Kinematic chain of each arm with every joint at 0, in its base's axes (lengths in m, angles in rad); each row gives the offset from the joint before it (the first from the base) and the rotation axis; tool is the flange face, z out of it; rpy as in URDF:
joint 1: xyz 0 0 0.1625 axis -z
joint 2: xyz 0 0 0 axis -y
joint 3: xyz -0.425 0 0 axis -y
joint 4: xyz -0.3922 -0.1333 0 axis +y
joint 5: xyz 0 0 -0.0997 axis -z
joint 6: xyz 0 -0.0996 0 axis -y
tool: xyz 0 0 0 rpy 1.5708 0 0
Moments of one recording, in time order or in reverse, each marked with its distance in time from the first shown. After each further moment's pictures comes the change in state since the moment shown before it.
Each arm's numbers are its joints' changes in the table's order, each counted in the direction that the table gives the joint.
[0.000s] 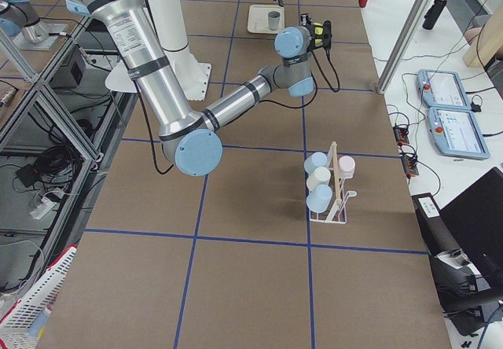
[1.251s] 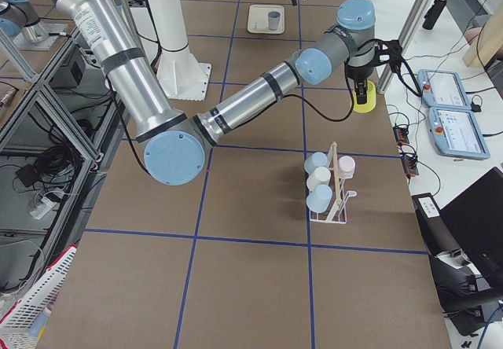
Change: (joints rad) left arm 0.086 0.110 -0.005 -0.291 -0.051 0.446; right arm -0.360 0.003 0.022 1.135 0.113 -0.990
